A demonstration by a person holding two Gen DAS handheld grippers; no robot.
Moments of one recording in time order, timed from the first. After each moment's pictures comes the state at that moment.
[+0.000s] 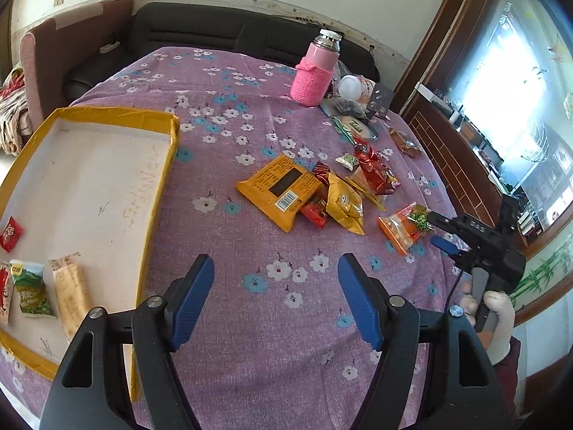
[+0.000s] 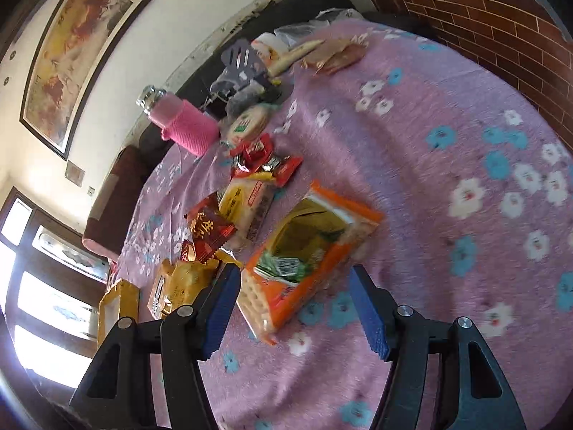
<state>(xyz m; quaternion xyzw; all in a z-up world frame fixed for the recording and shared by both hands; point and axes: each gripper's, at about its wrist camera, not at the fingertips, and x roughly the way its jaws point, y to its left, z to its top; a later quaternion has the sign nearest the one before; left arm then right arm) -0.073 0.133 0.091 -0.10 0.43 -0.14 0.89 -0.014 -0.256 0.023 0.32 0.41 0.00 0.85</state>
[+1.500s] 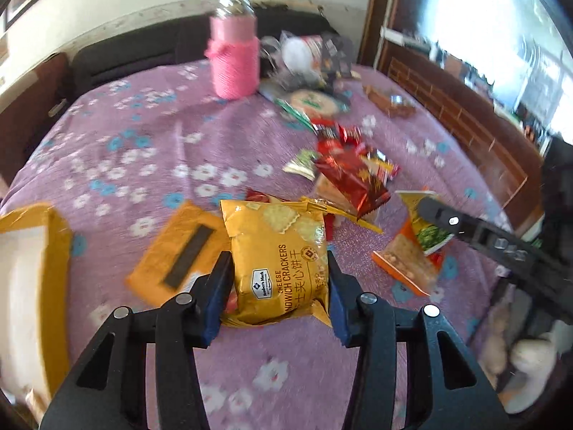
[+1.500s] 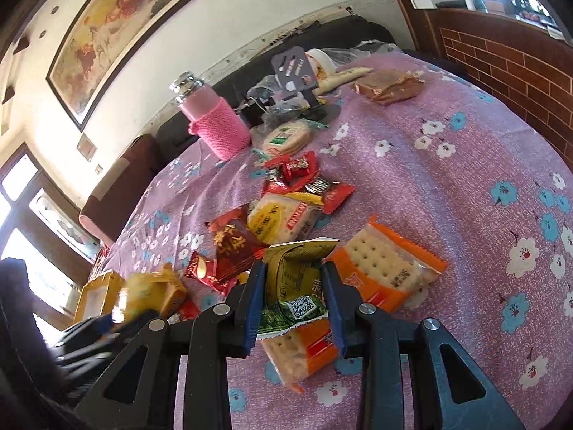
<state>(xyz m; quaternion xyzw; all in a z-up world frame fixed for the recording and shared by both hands) 0.016 0.015 0.060 0.04 0.42 -0.18 0.89 0.000 -0.213 0.030 0.24 0.36 0.03 0.90</state>
